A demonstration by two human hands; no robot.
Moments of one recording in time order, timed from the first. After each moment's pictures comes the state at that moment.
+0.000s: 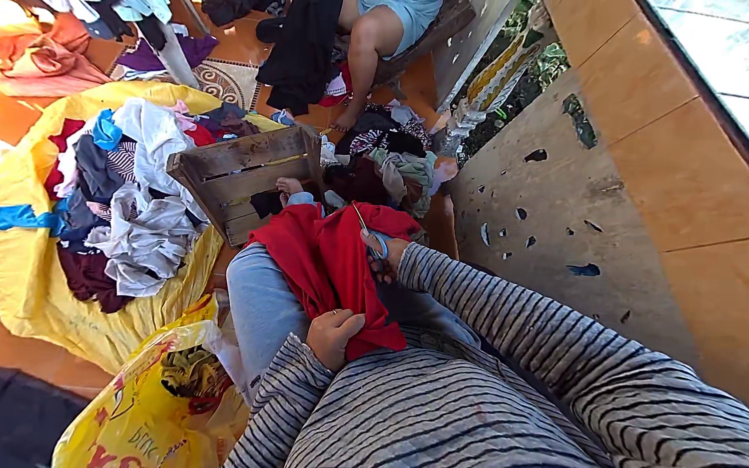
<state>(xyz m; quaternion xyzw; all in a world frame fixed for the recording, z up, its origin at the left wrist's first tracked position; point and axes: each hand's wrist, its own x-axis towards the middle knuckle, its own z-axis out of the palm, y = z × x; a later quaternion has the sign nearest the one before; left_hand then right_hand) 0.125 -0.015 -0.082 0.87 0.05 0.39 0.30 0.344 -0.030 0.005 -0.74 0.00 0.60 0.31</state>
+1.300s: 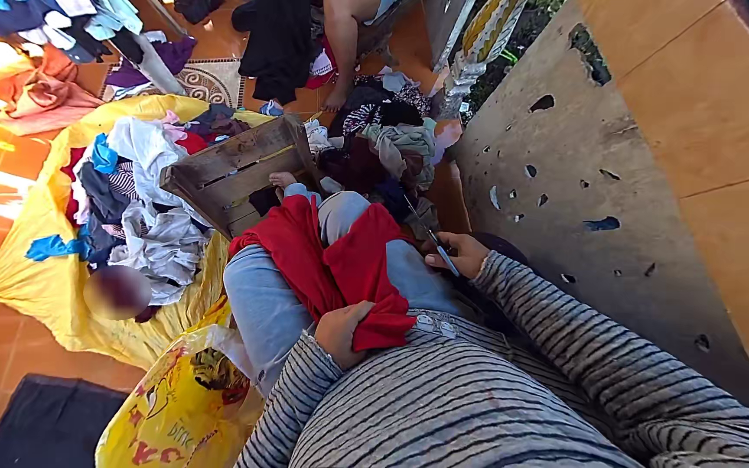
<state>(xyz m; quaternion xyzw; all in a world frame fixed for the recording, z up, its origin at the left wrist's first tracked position) 0.129 -0.021 -0.031 0.87 0.07 0.05 0.49 0.422 -0.181 -0.046 -0.78 -0.35 0.43 0.28</state>
